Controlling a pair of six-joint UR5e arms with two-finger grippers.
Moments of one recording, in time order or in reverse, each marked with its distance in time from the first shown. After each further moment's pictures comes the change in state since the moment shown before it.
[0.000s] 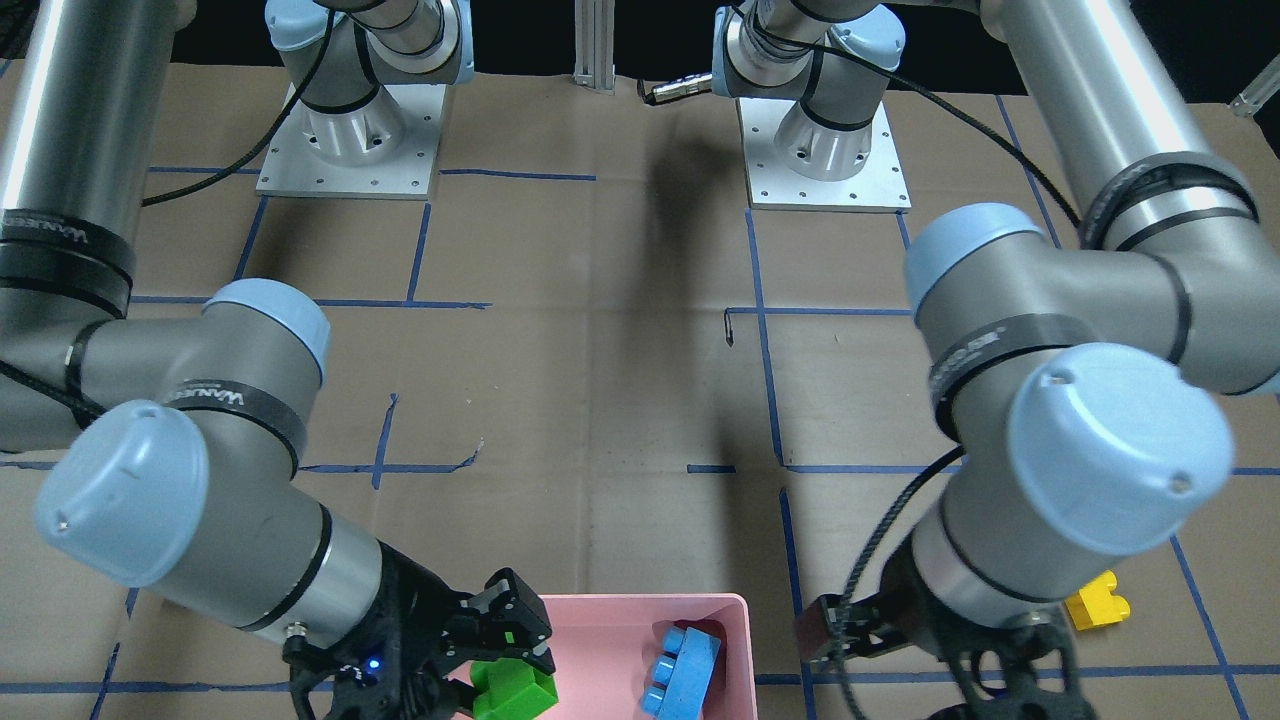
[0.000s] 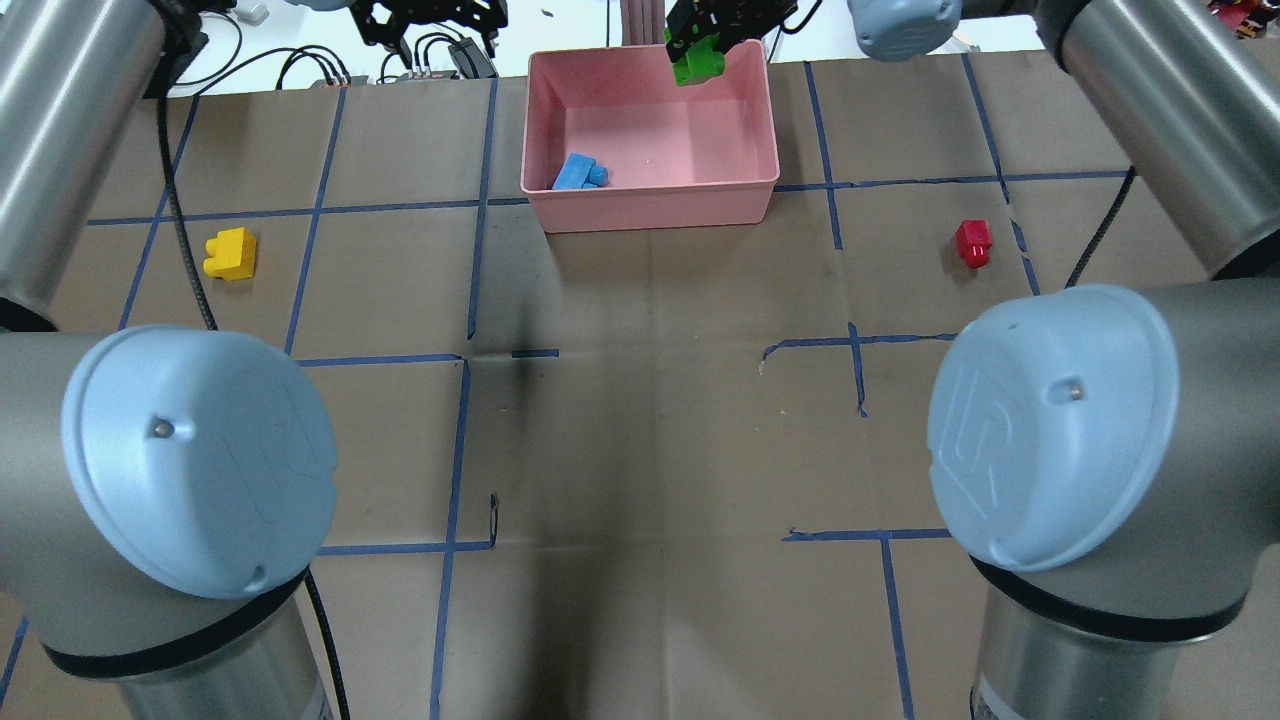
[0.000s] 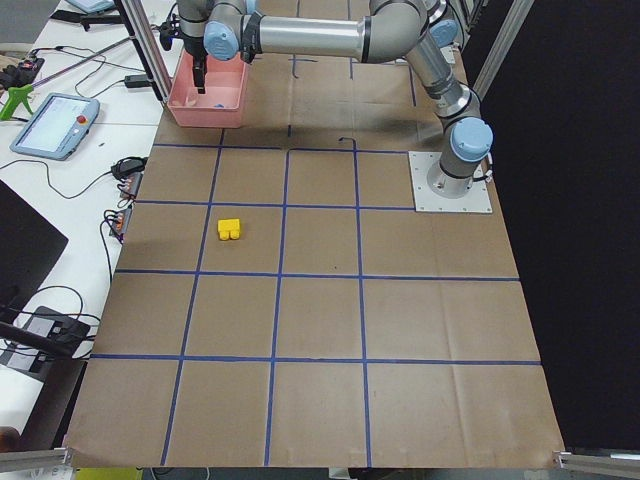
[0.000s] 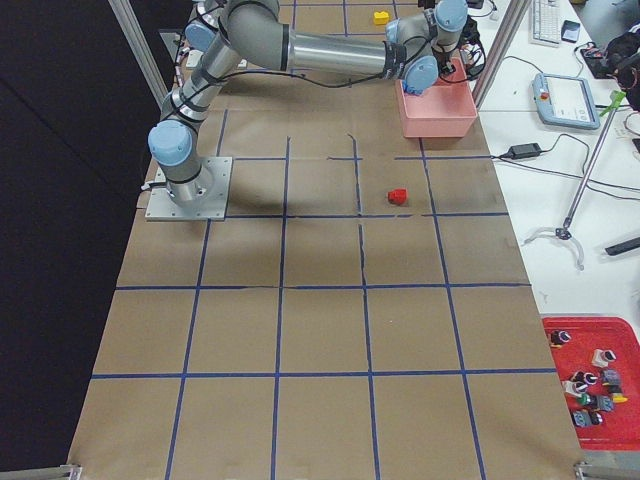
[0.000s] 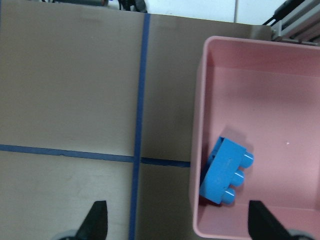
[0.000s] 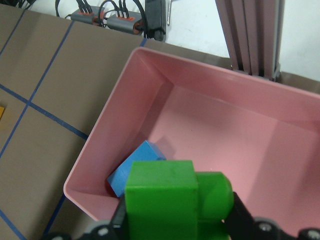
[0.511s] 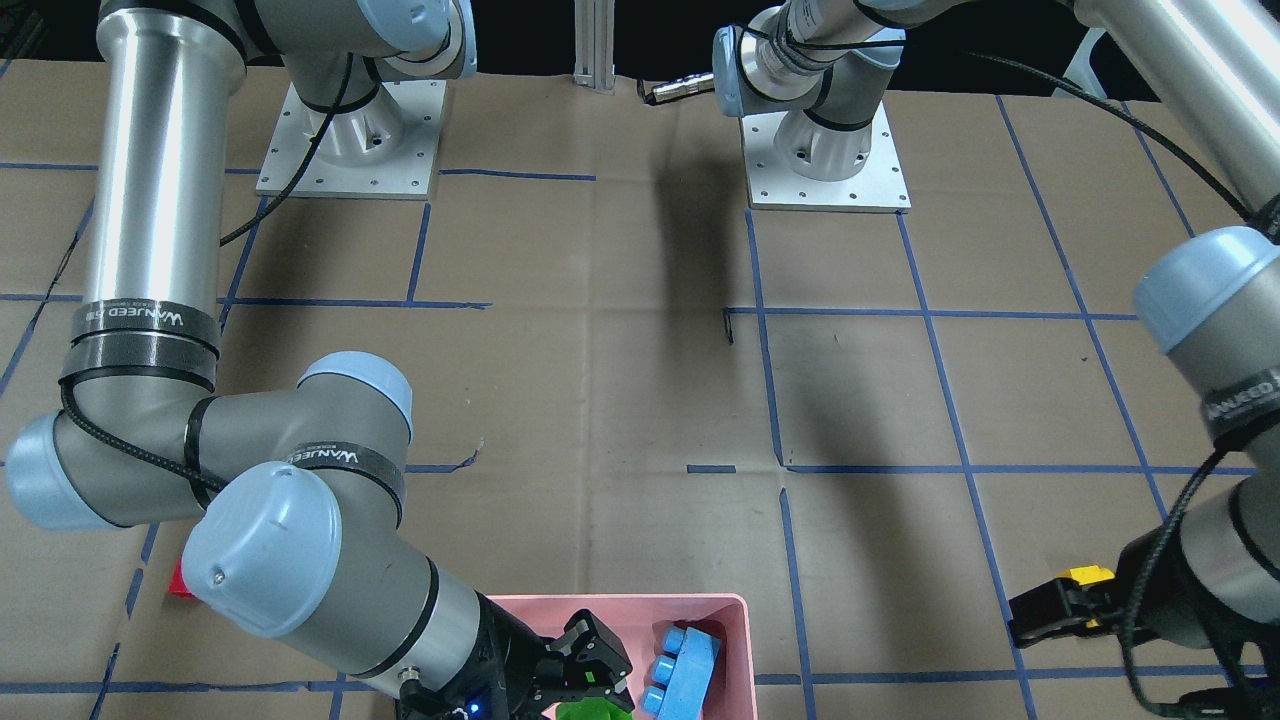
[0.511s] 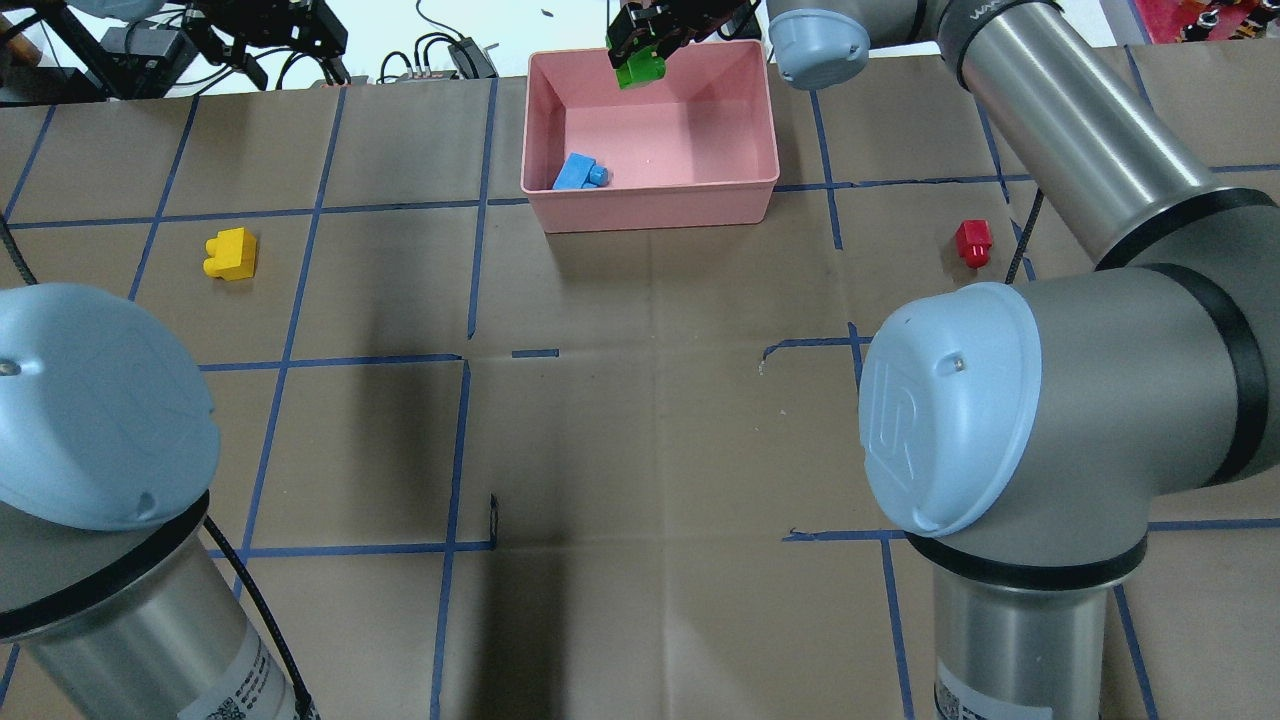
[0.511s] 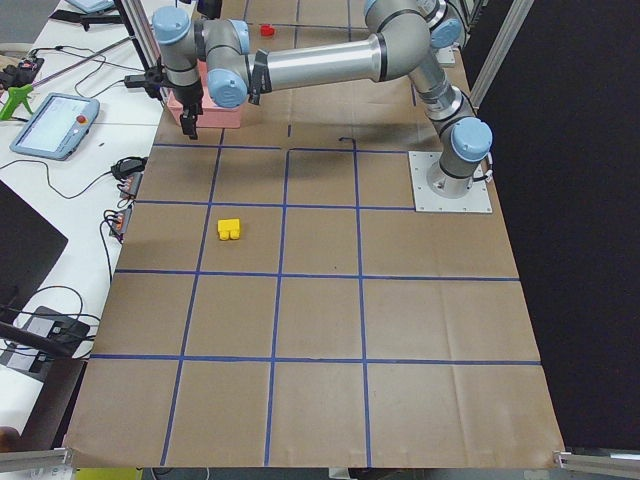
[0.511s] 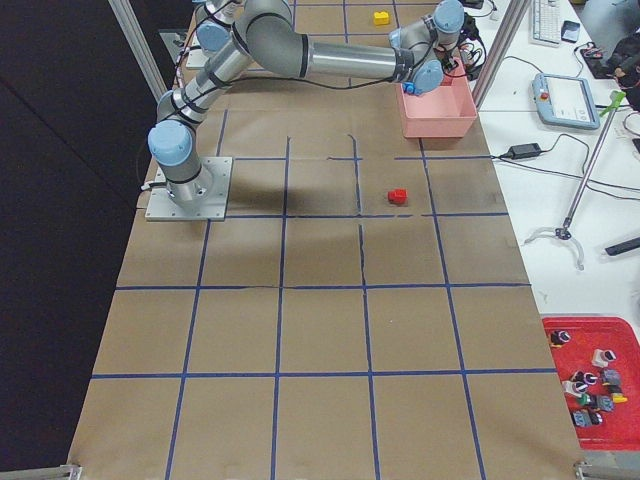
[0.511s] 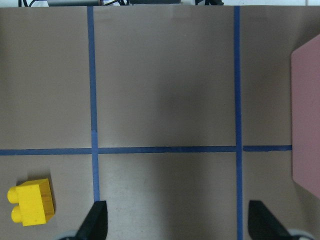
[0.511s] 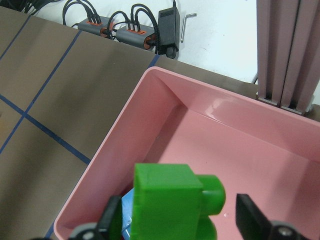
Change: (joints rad) left arm 0.228 0.024 -0.101 -0.007 -0.079 0.276; right arm 0.047 0.085 -0.066 -0.092 -0.006 0.012
